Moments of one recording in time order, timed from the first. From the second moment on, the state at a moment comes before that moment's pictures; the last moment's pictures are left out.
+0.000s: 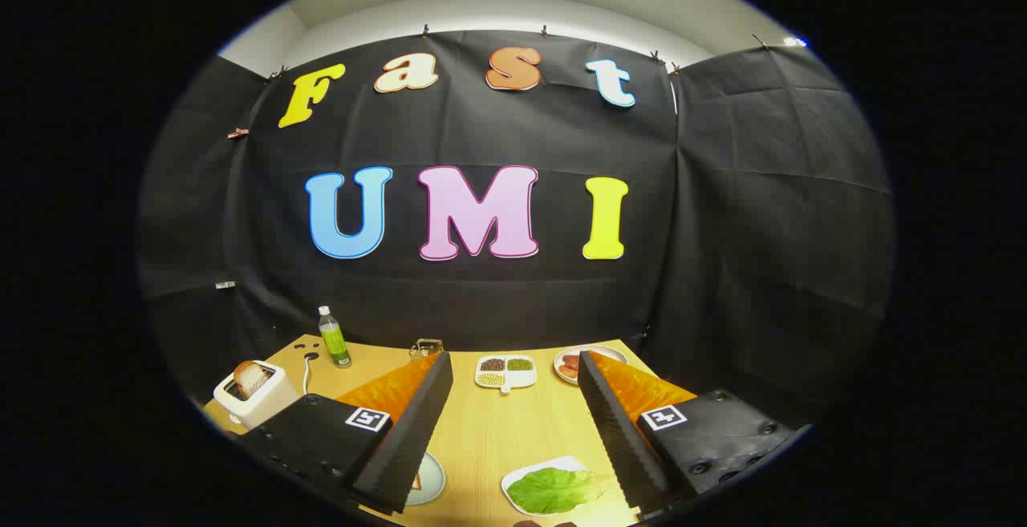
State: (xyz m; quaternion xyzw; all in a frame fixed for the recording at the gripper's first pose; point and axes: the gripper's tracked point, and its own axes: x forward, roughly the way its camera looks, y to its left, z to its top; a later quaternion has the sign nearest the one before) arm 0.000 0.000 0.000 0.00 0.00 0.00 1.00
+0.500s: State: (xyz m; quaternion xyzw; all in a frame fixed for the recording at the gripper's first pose) arm -0.006 0.017 -0.002 -0.03 0.00 0.04 1.00
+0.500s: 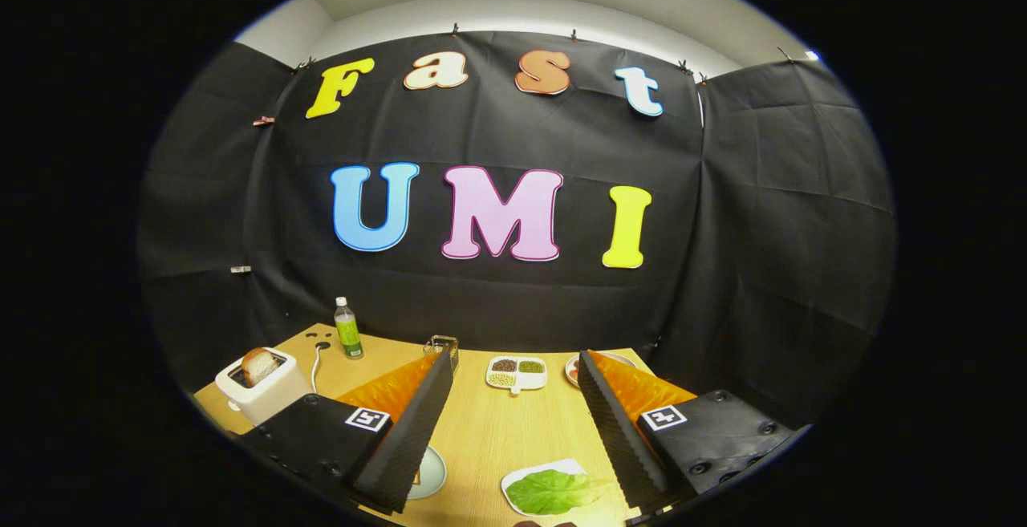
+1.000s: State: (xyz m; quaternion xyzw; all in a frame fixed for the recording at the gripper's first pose) arm -0.002 0.003 -0.020 -0.03 0.02 0.03 1.00
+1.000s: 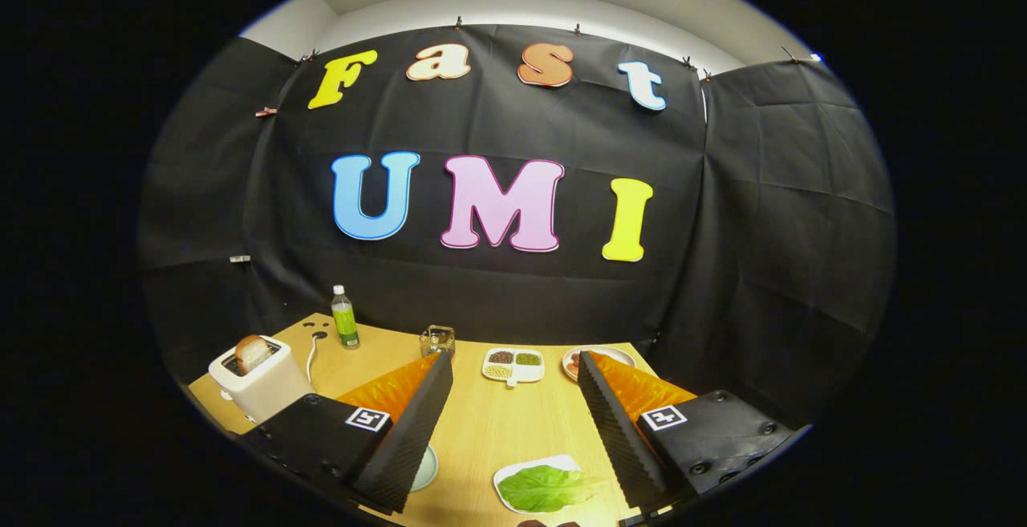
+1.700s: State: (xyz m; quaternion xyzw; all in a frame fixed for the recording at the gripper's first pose) arm 0.025 -0.011 -0.136 -0.01 0.16 0.07 0.98
